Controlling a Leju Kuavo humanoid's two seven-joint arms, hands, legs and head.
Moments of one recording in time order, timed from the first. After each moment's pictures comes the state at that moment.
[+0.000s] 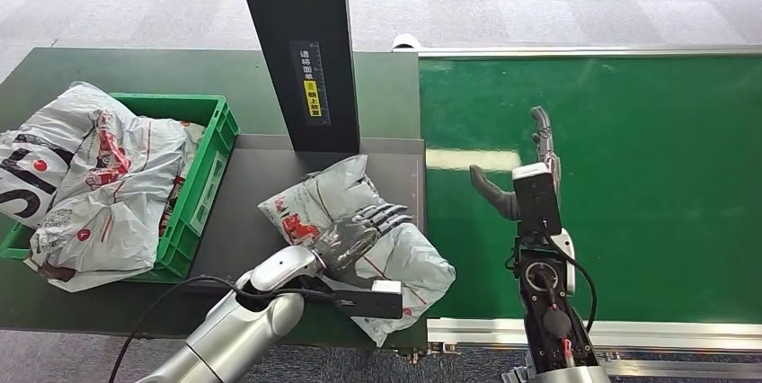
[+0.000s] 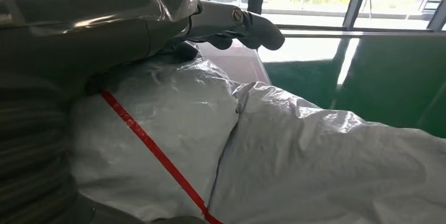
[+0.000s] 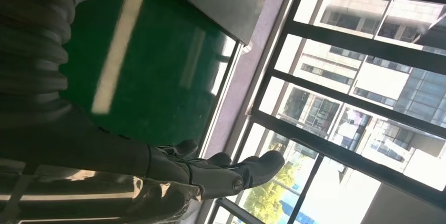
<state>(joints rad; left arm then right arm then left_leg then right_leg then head) -0.50 -0.08 -0.66 -0.97 -1.01 -0.03 -0.23 -0.37 0.06 0.12 -1.16 0.33 -0.29 -0.42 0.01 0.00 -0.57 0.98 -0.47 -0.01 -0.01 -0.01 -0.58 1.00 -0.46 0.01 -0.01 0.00</state>
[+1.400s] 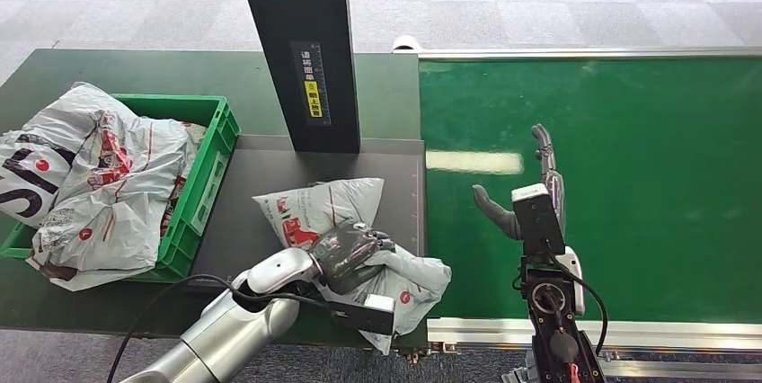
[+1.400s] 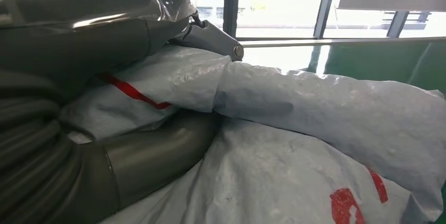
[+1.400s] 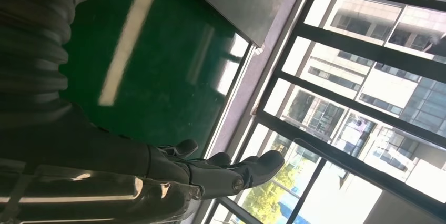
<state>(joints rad) -0.52 -0.04 -0.71 -0.95 -0.99 0.03 -0.33 -0.28 0.05 0.11 -1.25 0.39 -0.25 -0.41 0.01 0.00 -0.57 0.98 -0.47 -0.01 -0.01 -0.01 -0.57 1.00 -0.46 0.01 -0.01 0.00</state>
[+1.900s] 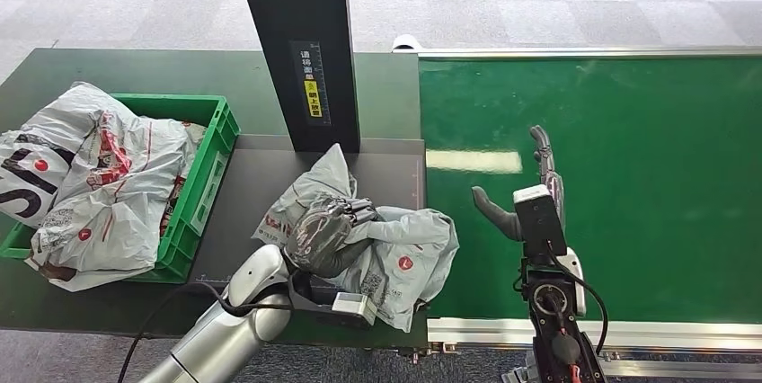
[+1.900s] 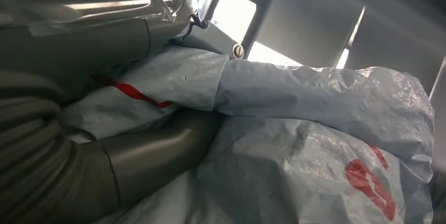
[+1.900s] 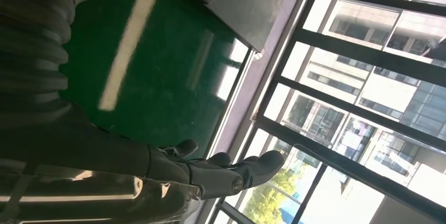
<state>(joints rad) -0.44 -0.03 -0.64 -1.12 -0.86 0.46 -0.52 -0.28 0.05 0.11 -1.25 0.36 -0.23 -0.41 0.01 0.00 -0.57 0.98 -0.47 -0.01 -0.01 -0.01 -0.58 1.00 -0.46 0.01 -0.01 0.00</state>
